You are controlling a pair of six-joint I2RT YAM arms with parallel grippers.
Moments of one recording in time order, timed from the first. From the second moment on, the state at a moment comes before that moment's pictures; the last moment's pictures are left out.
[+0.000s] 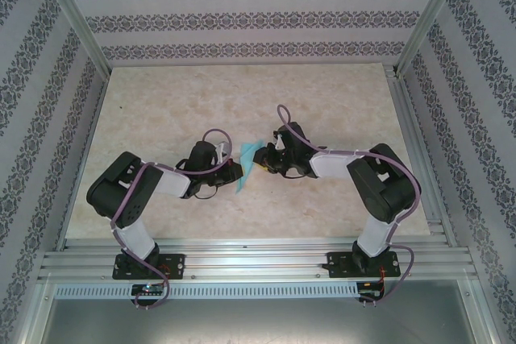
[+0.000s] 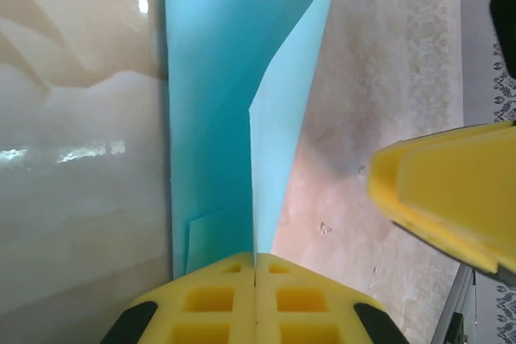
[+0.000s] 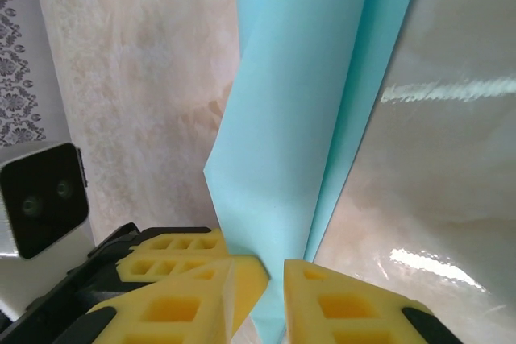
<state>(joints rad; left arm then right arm) -0.50 1.74 0.57 0.50 0.50 -0.86 0.57 1.77 0.85 0.14 -0.48 0.99</state>
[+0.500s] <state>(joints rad) -0.49 1.75 0.55 0.55 0.52 -0.88 0.51 1.85 0.96 0.06 -0.40 0.96</state>
